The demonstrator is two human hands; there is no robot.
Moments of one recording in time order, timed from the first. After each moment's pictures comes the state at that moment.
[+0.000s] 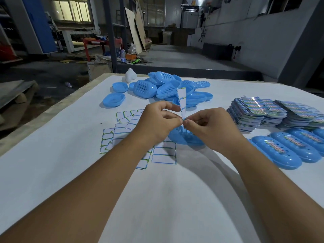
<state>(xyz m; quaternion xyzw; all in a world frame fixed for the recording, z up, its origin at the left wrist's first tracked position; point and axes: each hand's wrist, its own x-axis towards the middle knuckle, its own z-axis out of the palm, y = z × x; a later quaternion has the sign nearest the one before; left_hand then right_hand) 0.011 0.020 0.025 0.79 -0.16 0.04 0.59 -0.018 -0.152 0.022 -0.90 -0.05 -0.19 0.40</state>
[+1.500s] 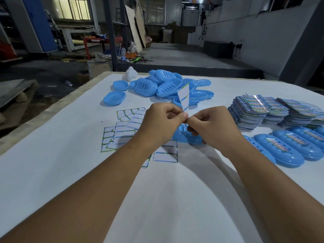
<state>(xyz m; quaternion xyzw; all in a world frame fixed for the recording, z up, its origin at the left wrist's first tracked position) 0.011 0.012 0.016 0.79 -0.18 0.11 0.57 -0.019 -0.143 0.023 -0.86 0.02 -0.16 0.48</state>
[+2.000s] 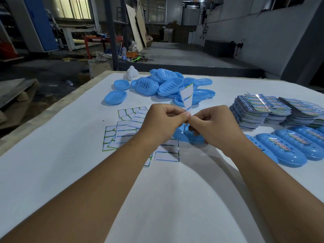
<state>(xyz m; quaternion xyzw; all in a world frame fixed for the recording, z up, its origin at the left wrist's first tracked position) 0.011 0.012 0.015 0.76 -0.17 0.07 0.62 -0.021 -0.143 0.023 -0.86 0.00 -0.17 0.47</state>
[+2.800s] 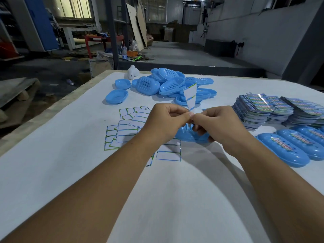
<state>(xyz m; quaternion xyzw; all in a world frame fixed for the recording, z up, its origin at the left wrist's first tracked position) 0.010 0.010 0.016 0.75 -0.17 0.05 0.63 -0.022 -0.145 0.027 -0.83 0.04 -0.11 0.55</state>
